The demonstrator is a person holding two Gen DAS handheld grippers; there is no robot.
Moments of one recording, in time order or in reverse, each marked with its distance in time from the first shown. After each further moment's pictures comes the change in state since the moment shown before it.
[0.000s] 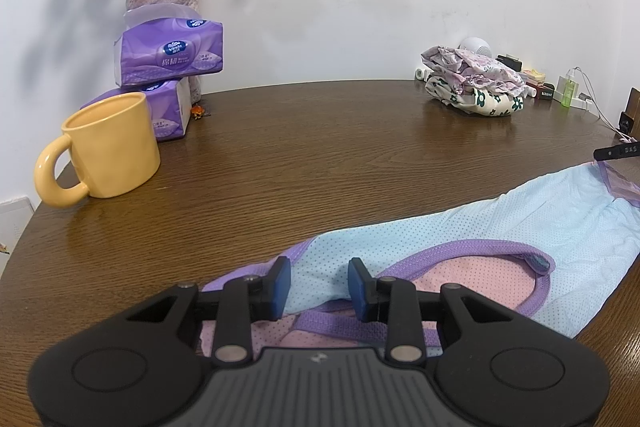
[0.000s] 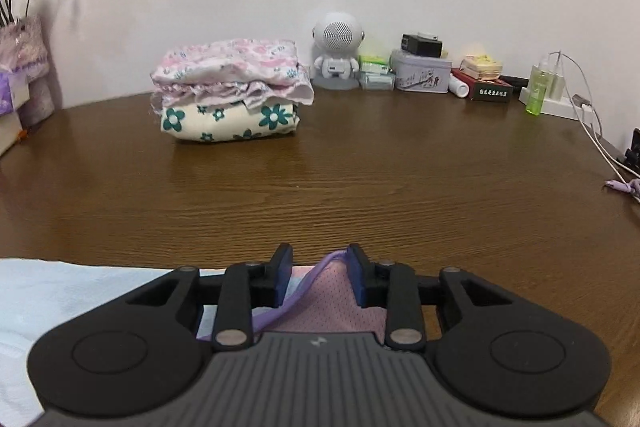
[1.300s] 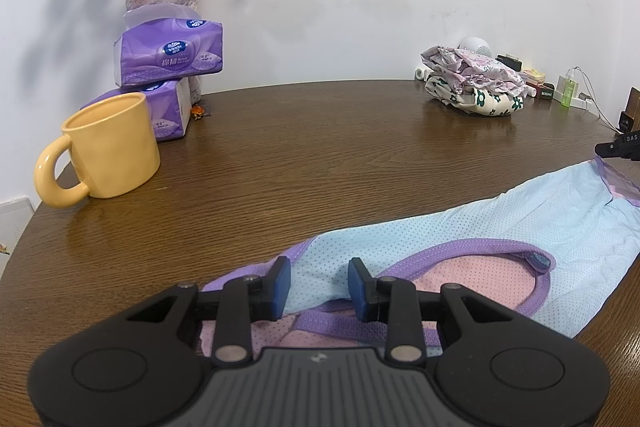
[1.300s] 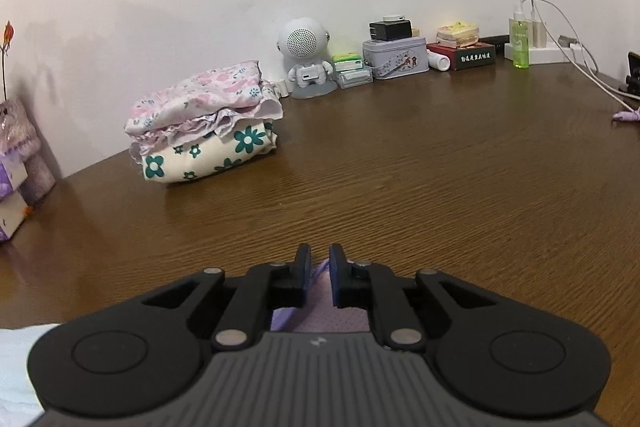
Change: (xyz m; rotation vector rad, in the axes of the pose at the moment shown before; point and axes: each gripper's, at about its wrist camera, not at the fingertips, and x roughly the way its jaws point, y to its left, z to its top) left arm 0.000 -0.001 -0.001 0.001 -0.001 0.001; right arm 0.000 0.004 0.000 -0.001 -0.001 0.004
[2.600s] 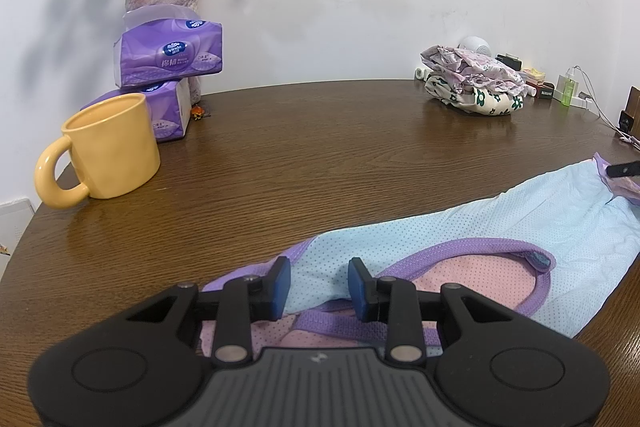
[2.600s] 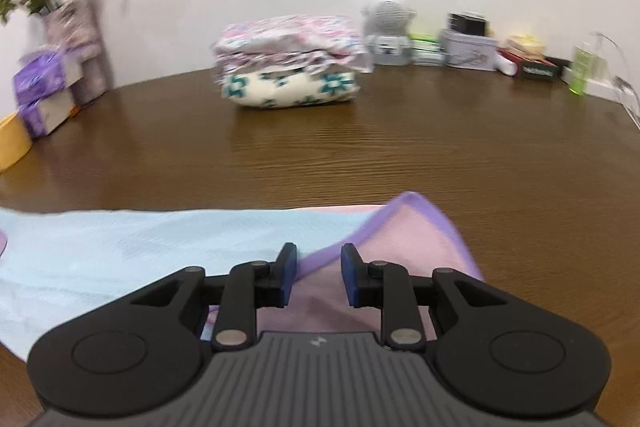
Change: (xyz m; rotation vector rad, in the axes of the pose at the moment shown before) left arm 0.000 -0.001 0.000 0.002 0.000 0.002; right arm 0.000 0.004 0.000 -0.001 -0.001 0.004
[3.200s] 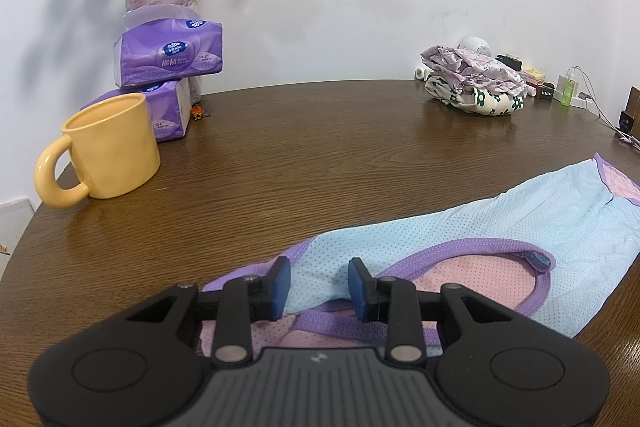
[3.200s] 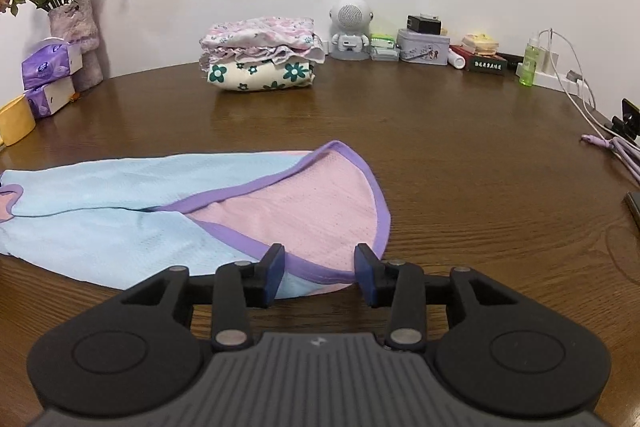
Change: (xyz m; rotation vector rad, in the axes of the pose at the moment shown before) left arm 0.000 0.000 0.000 0.000 -0.002 -0.001; right arm 0.000 0.002 0.000 -0.001 0.000 0.002
